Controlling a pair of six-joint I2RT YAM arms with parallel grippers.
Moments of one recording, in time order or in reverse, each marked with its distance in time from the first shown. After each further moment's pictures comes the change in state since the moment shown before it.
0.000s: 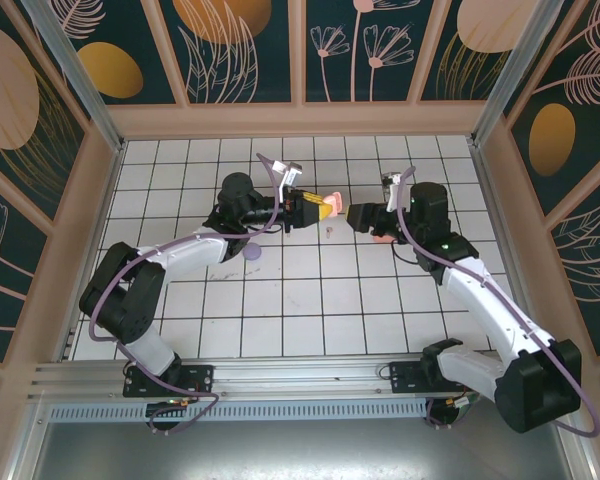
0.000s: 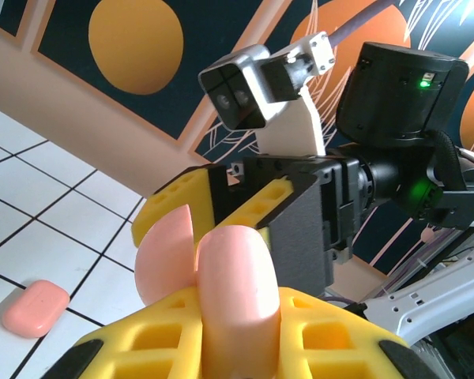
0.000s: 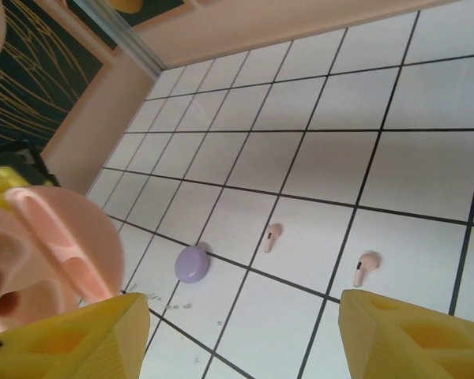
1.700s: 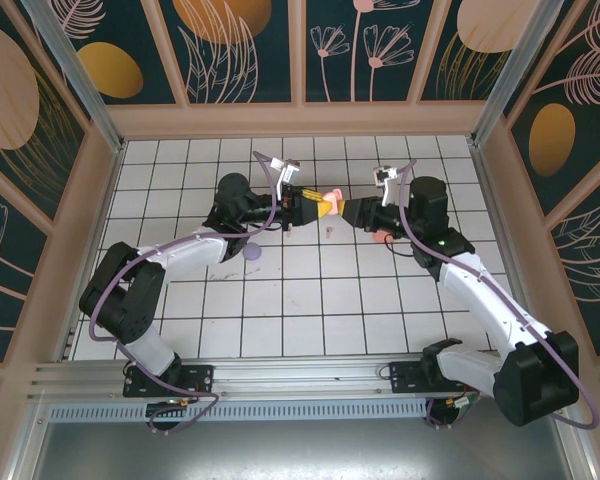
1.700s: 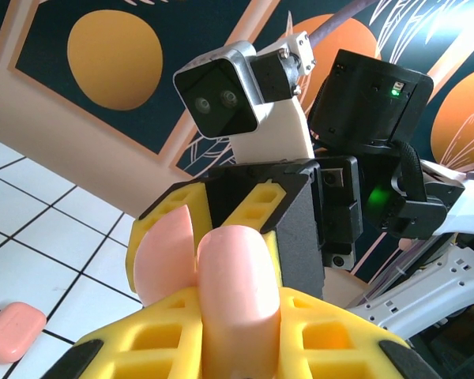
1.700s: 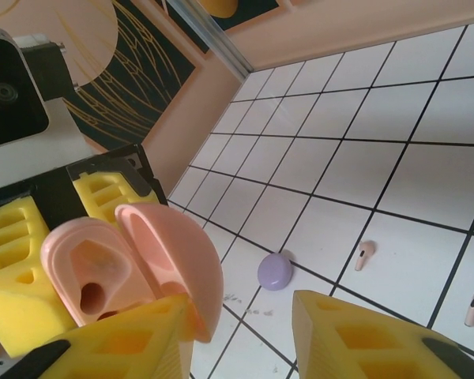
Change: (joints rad) left arm 0.000 0.000 0.000 0.095 0.022 -0.080; right arm 0.013 0.050 0.019 0.136 -0.187 0.094
